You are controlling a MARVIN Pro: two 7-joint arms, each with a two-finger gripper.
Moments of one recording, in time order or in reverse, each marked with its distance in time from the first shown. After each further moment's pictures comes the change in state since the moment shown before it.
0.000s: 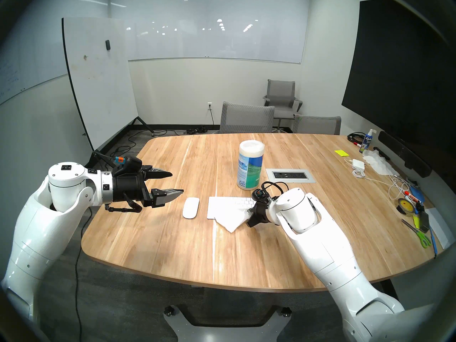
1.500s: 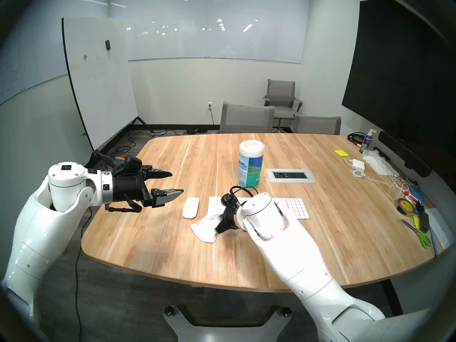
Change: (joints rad) left arm 0.000 0.000 0.000 0.000 0.000 0.000 0.000; right arm 0.010 -0.191 -0.124 0.044 -0.001 0.070 -0.107
